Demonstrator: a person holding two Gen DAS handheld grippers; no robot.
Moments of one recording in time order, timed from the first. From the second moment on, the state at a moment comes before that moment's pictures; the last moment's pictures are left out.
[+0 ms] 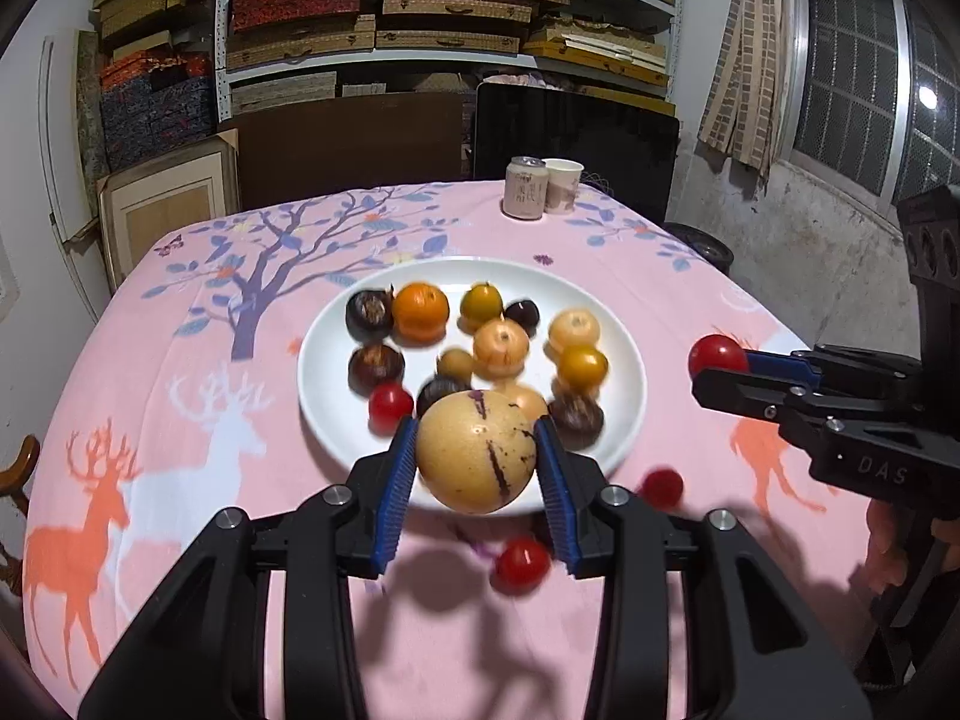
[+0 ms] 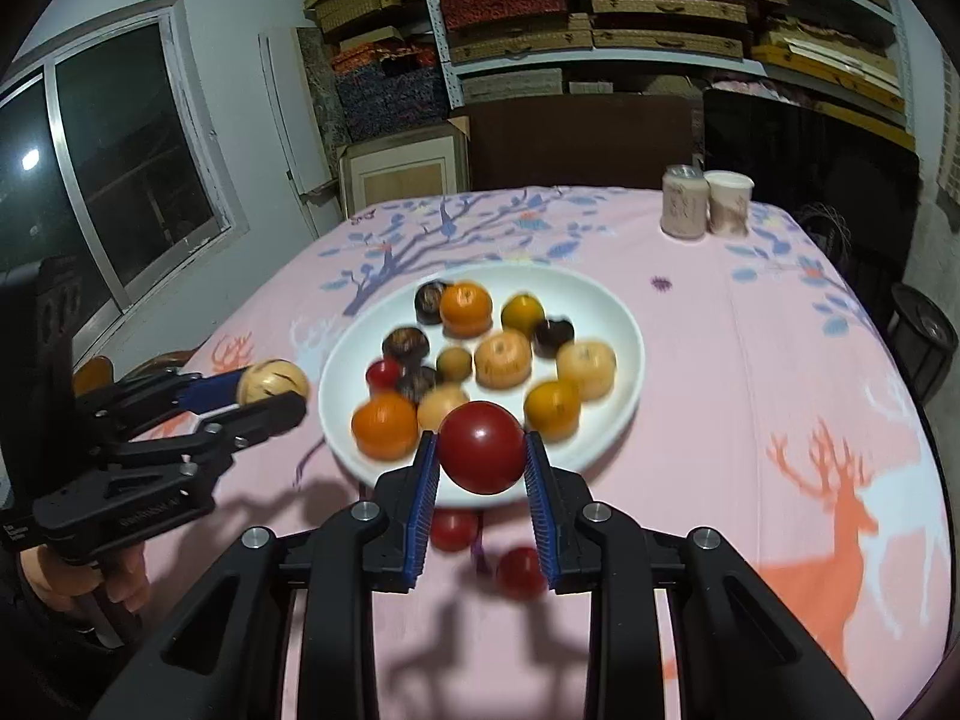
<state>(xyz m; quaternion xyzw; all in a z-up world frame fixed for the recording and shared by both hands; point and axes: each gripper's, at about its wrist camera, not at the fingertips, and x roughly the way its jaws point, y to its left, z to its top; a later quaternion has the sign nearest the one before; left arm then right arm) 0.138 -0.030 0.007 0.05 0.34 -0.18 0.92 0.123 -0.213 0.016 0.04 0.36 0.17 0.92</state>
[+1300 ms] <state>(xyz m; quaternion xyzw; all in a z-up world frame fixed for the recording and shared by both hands) 0.104 -0.048 -0.065 0.11 0.40 -0.19 0.89 0.089 -0.242 -0.055 0.12 0.38 0.13 0.91</state>
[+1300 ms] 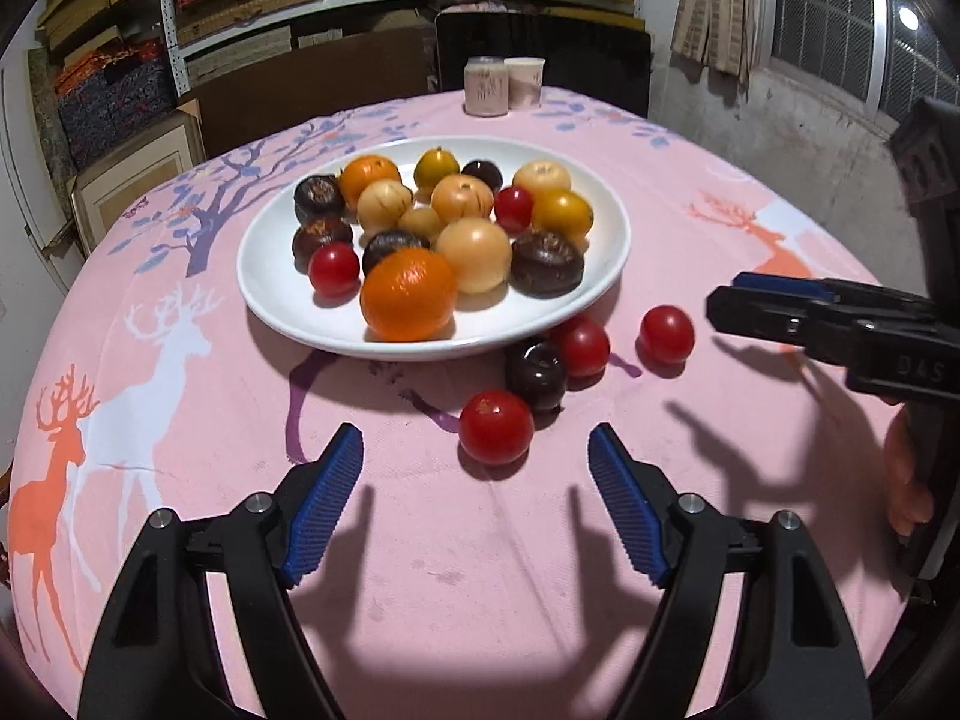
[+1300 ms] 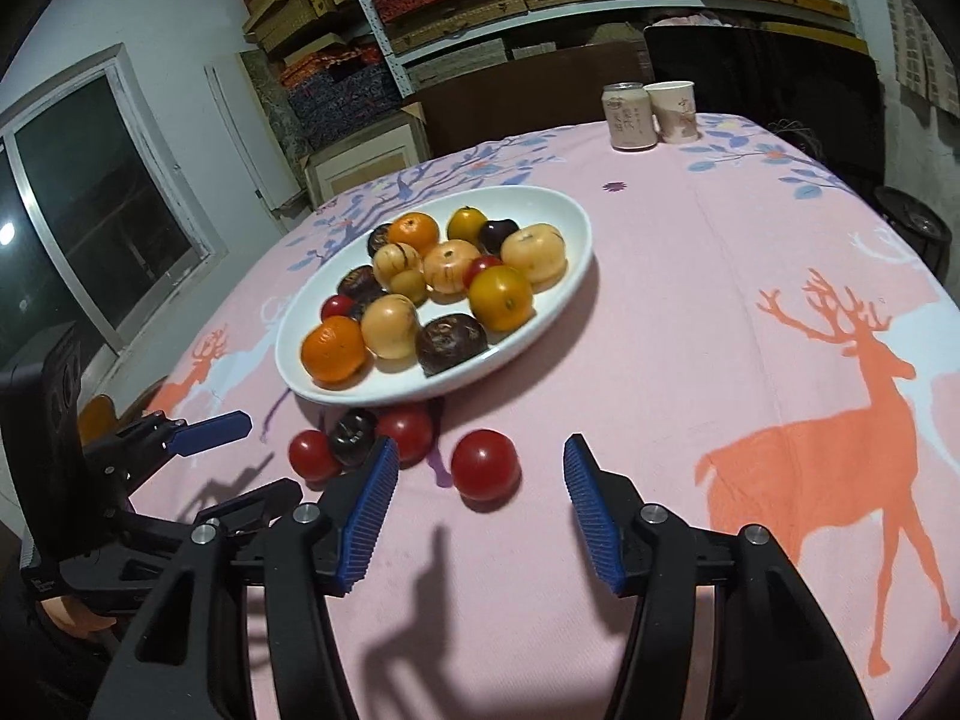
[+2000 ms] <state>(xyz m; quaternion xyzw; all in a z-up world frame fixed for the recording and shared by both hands) 0.107 -0.041 -0.063 0.07 0.37 -0.22 0.90 0.083 -0.231 -0.063 0.08 0.39 0.12 0.91</state>
